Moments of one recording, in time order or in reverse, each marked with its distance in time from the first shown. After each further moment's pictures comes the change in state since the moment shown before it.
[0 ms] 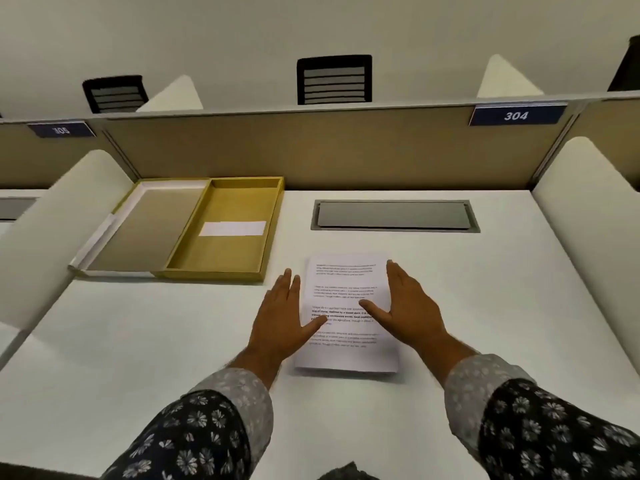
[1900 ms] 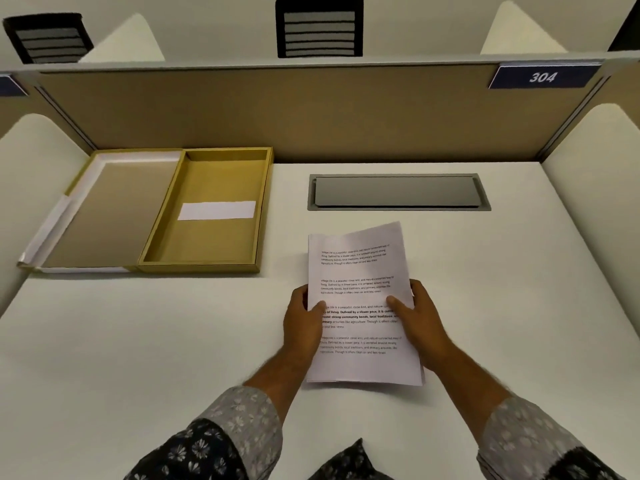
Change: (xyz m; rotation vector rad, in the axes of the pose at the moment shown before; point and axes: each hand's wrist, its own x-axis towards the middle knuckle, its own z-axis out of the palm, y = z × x) left_hand 0.024 0.013 0.046 -1.097 -0.016 -0.539; right_hand -0.001 -0.002 0.045 1.019 0.010 0.390
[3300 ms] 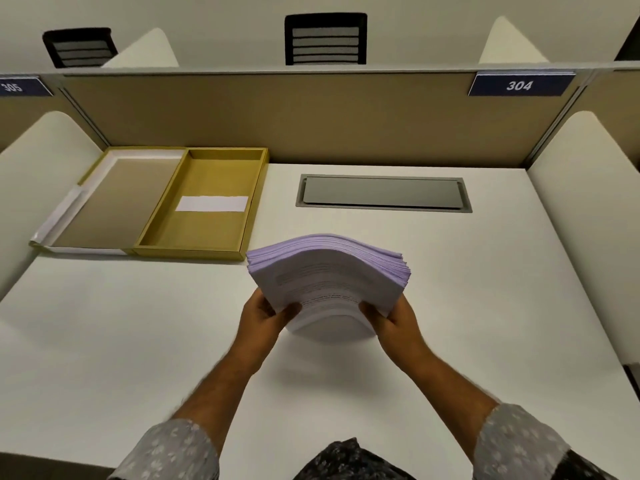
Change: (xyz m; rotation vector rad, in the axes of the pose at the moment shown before) left_hand -0.064 0.007 -0.031 -0.158 -0.102 0.332; right_hand -0.043 -0.003 -0.032 -0.049 -0.165 -0.385
